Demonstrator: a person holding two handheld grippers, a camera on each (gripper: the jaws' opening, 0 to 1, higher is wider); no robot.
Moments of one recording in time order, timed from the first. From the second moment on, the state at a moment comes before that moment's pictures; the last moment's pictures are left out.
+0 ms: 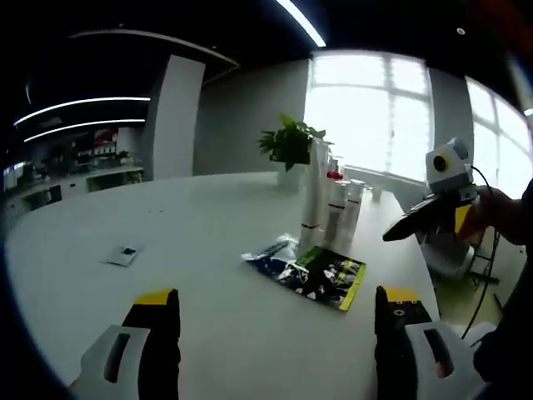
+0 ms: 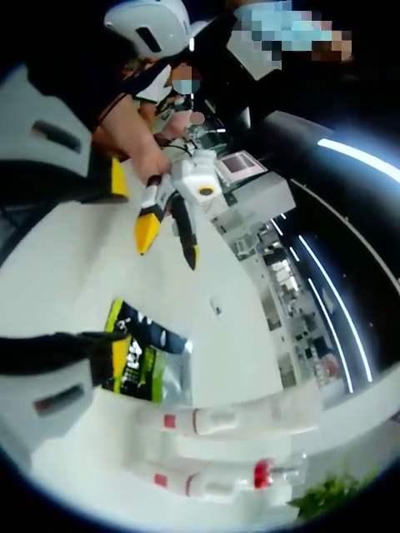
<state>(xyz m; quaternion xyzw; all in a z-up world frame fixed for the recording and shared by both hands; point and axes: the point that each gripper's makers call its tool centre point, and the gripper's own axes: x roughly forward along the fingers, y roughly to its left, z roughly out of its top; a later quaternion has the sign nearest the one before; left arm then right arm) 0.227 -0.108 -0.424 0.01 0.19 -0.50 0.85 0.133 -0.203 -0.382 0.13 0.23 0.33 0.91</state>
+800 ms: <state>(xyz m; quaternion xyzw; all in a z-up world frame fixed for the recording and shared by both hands) 0.239 0.023 -0.422 0.00 0.18 -0.39 0.90 0.157 -0.135 -0.373 0.12 0.23 0.38 0.89</state>
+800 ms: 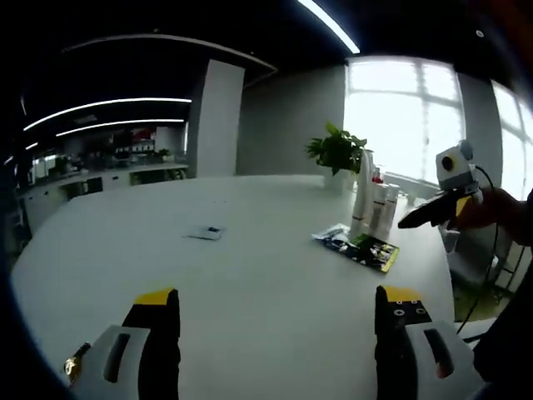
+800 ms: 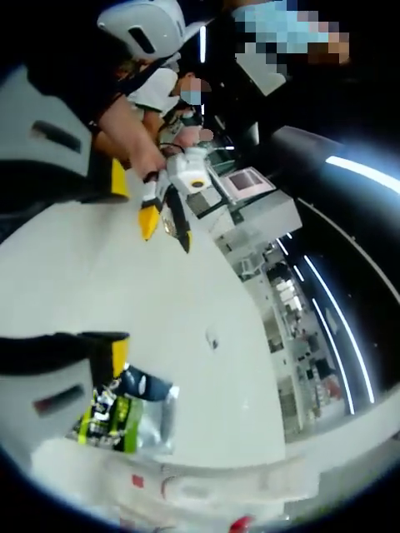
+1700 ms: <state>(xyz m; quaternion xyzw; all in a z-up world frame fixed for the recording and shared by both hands) 0.253 0.175 -0.427 0.02 0.17 -0.27 0.95 0.168 -0.074 -0.373 0.11 0.23 0.44 0.86</state>
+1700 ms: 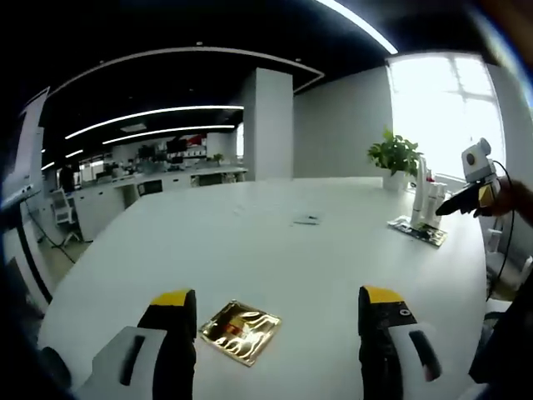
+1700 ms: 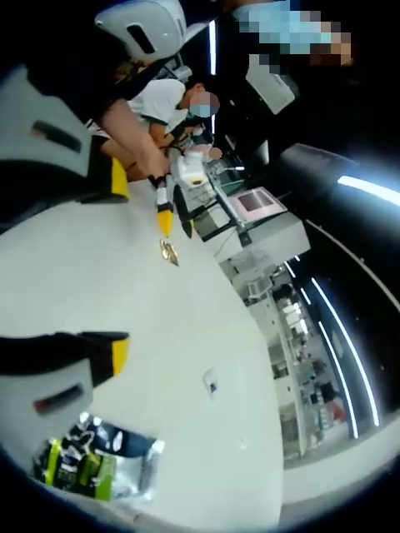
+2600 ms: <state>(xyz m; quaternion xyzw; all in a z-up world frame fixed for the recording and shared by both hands) 0.263 0.207 -0.452 0.05 0.20 -0.28 0.94 0.171 -0.070 -0.382 0.13 0.23 0.43 0.86</state>
